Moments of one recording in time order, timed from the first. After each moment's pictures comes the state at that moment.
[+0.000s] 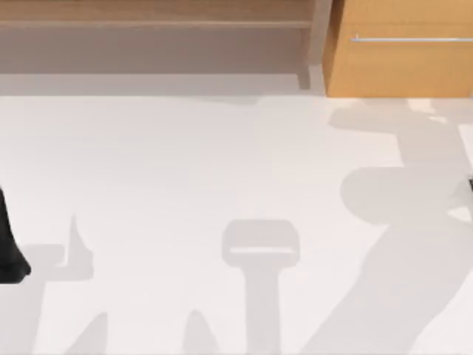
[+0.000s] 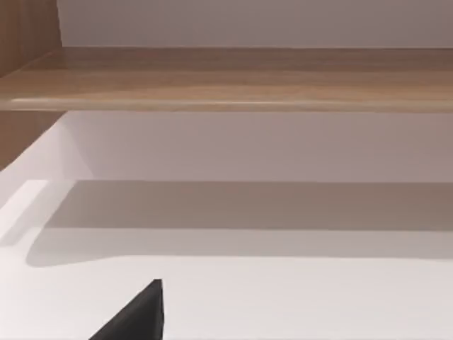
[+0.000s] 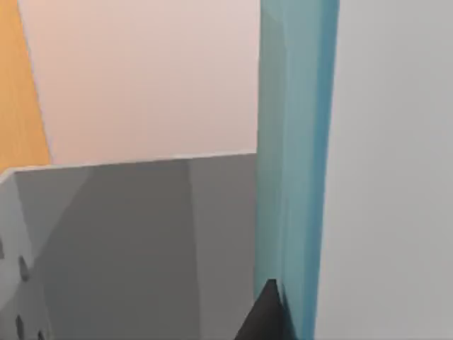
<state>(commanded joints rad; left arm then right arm) 0.00 0.00 0.00 0.00 0.00 0.00 -0.44 1.98 1.48 0.54 -0.37 0.10</state>
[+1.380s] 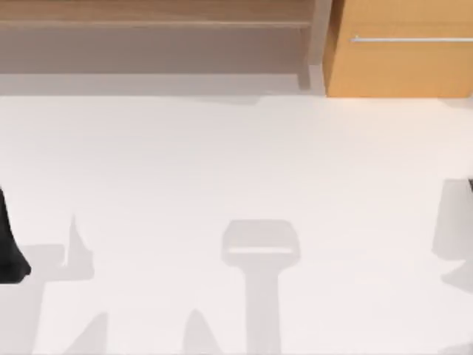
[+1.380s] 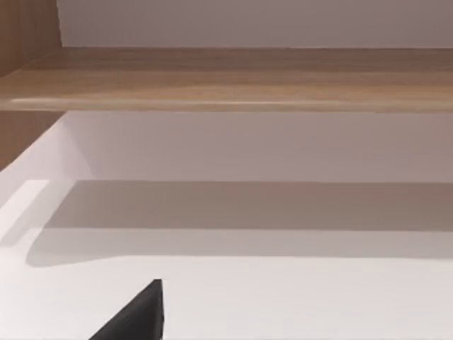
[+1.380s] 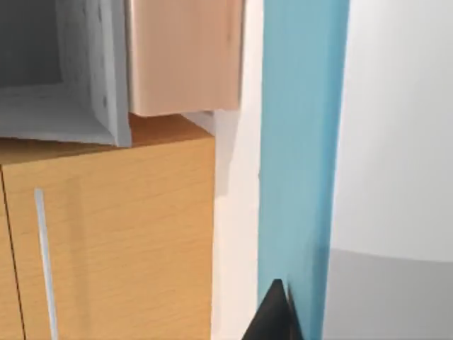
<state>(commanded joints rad) 0.00 0.00 0.00 0.00 0.00 0.00 -0.47 1.30 0.27 0.50 -0.38 1.32</state>
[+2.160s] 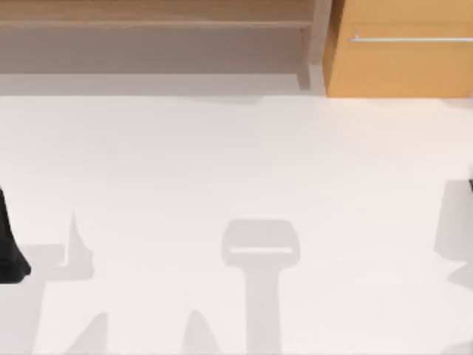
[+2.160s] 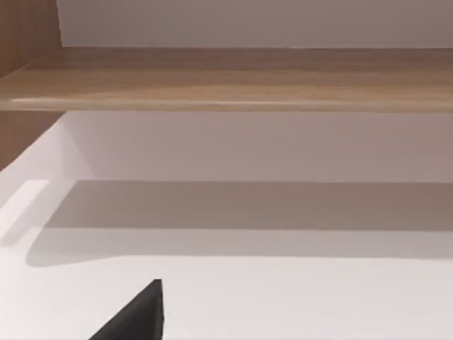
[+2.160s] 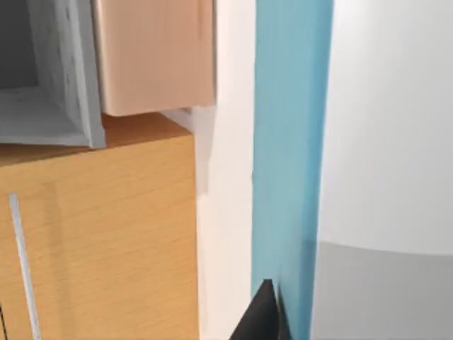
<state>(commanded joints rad) 0.00 0.00 0.00 0.00 0.00 0.00 -0.46 1.34 0.26 0.52 -0.37 1.34</state>
